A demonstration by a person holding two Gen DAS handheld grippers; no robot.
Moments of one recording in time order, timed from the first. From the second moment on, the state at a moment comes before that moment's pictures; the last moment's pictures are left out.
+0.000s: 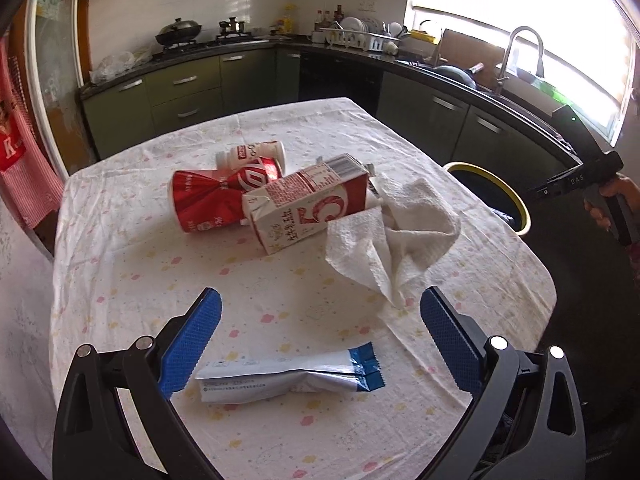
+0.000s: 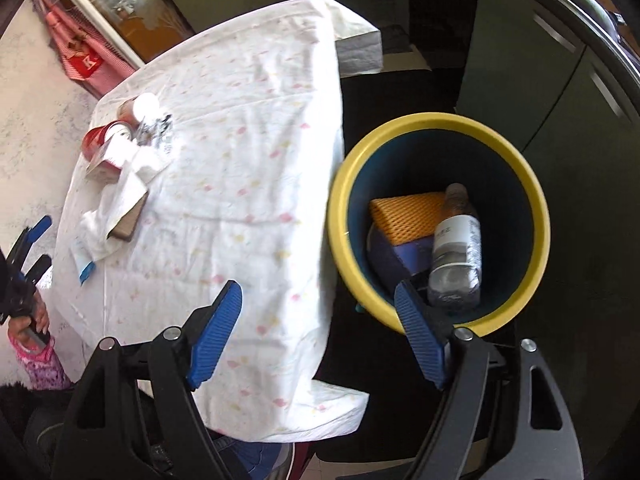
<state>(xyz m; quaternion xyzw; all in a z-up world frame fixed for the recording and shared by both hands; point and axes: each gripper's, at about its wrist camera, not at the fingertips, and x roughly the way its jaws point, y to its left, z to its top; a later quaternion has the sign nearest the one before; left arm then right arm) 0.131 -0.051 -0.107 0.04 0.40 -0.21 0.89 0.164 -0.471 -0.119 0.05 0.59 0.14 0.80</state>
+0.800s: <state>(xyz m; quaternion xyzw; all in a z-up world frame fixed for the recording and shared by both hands) 0.172 -0.127 -0.150 0.08 0.46 -0.24 0.85 0.124 -0.428 -0.132 0.05 0.57 0.21 0.79</state>
